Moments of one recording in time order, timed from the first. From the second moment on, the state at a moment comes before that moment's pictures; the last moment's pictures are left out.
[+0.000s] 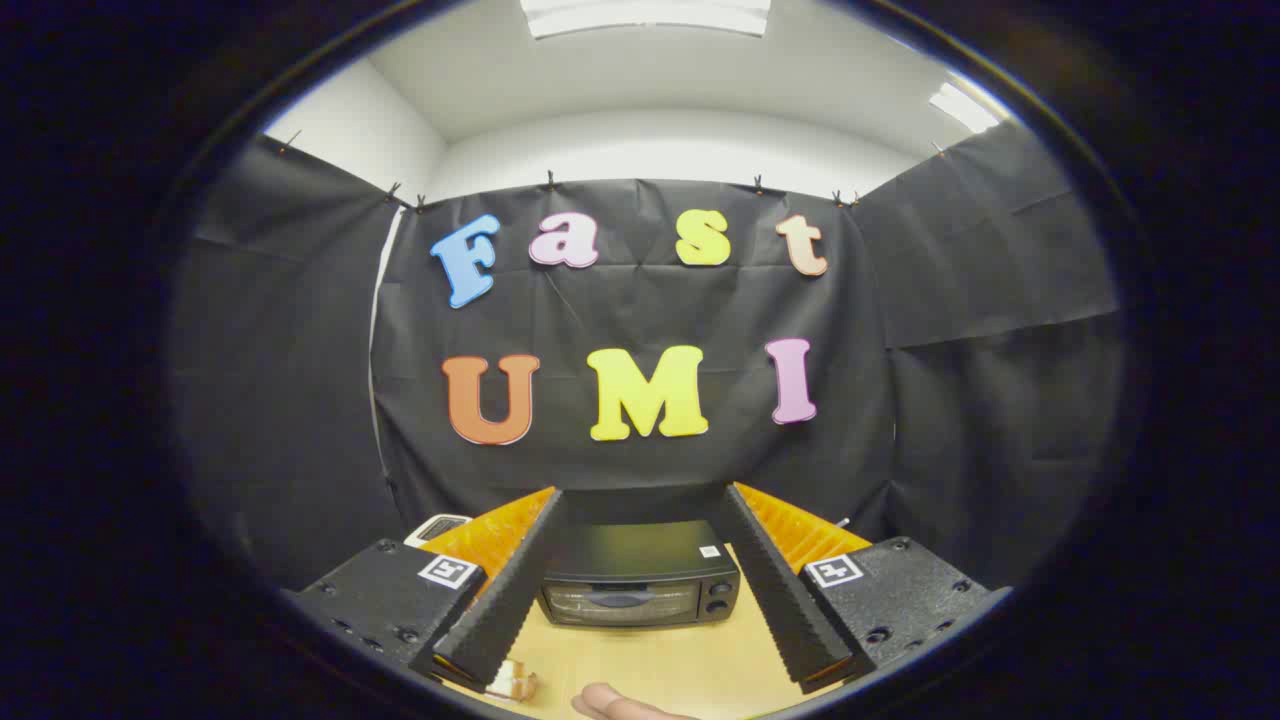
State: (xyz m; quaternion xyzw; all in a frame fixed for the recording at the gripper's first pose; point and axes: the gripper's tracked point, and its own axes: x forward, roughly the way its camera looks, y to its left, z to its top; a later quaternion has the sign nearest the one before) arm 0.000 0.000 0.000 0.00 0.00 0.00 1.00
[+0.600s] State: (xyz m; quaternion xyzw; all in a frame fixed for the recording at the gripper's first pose) arm 0.000 0.009 0.001 -0.01 -0.01 0.00 1.00
